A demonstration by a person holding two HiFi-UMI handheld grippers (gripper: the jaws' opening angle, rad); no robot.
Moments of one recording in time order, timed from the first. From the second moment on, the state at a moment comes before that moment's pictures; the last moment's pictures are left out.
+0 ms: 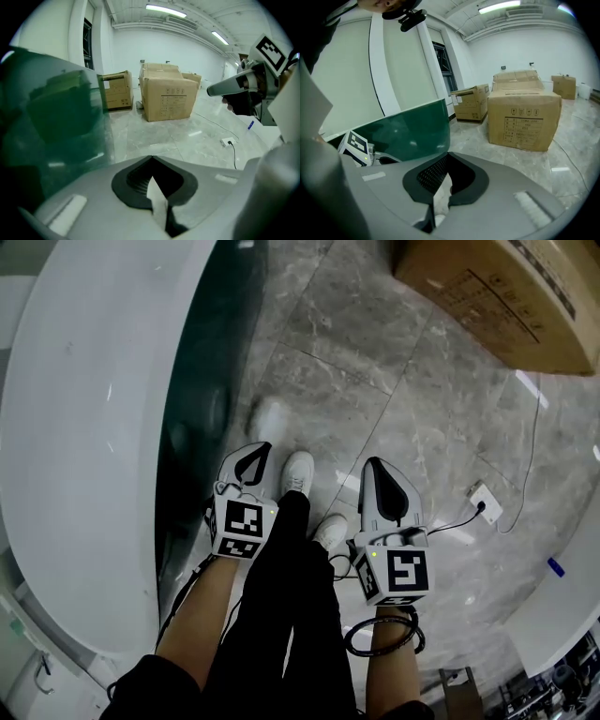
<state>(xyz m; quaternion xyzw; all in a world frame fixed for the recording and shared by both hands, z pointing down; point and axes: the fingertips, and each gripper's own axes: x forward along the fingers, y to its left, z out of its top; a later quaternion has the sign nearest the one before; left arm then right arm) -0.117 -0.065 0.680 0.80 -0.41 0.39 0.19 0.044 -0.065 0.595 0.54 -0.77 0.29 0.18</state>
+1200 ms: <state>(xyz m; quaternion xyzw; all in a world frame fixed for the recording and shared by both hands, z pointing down) -0.102 -0.075 0.436 0.82 -0.47 0.31 0.09 0.069 -0.067 0.377 0.57 -0.79 0.18 0.14</state>
